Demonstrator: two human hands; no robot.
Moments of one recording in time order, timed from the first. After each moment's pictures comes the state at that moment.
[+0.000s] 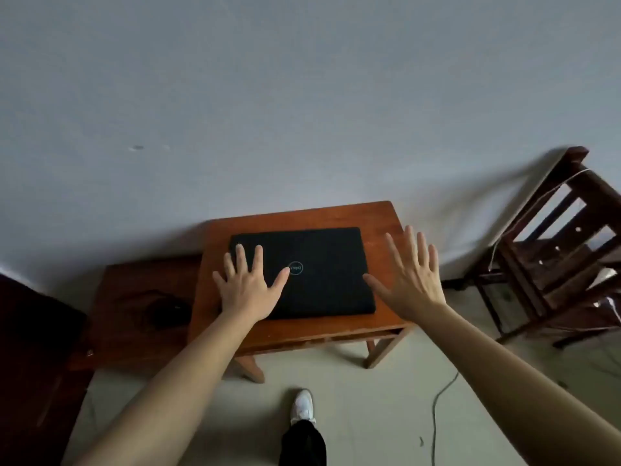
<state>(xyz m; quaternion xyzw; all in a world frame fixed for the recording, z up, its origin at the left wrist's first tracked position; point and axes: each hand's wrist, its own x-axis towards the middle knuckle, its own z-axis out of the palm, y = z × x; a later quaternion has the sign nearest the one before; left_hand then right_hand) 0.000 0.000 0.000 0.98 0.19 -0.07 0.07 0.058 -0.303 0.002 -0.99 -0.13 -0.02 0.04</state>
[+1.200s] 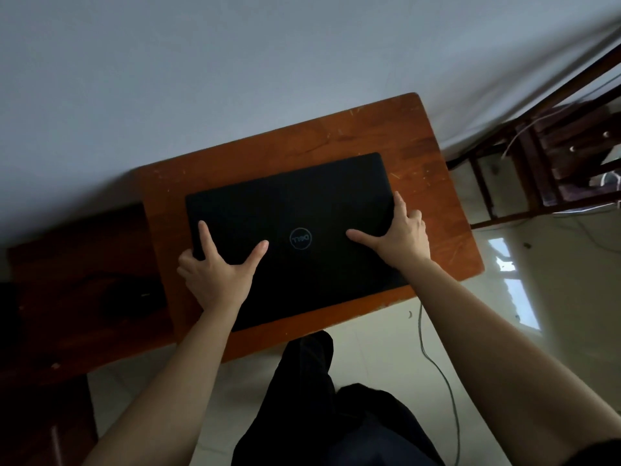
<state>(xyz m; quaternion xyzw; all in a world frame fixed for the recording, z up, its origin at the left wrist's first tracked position) 0.078 0.086 -0.115 0.90 0.35 -0.10 0.22 0.150 -0.216 -0.107 -0.92 0.20 0.25 0.22</state>
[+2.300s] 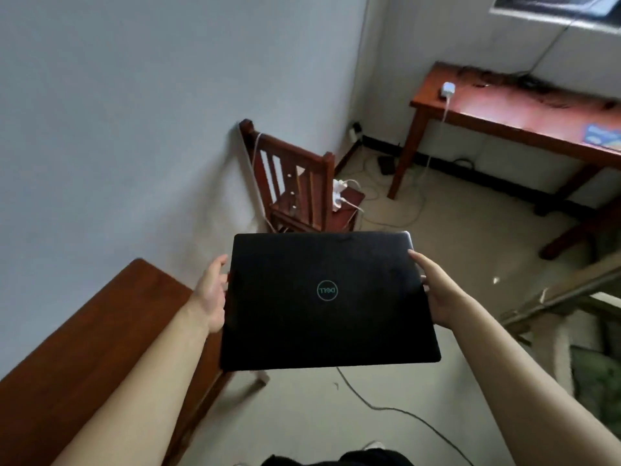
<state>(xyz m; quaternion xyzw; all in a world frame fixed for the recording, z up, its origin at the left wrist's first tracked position) 0.111 -0.353 0.044 0.62 0.10 -0.49 0.61 -0.154 -0.641 0.061 -0.43 0.53 -0.05 0.73</state>
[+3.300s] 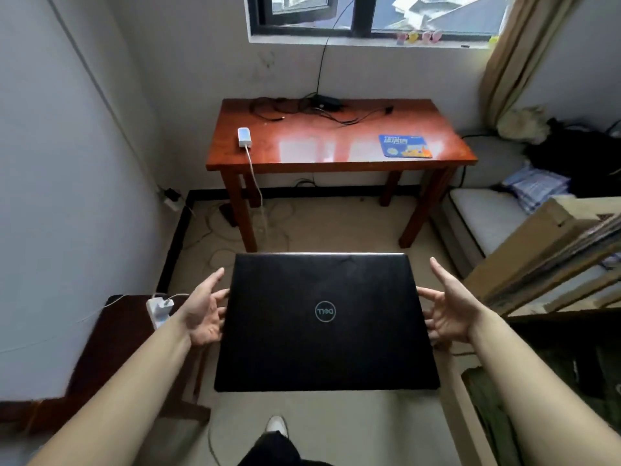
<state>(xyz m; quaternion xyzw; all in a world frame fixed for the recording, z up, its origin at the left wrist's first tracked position) 0.139 -1.006 0.035 0.61 -0.08 -0.71 0.36 -0.306 -1.120 0.060 -0.22 0.61 -0.16 0.75</state>
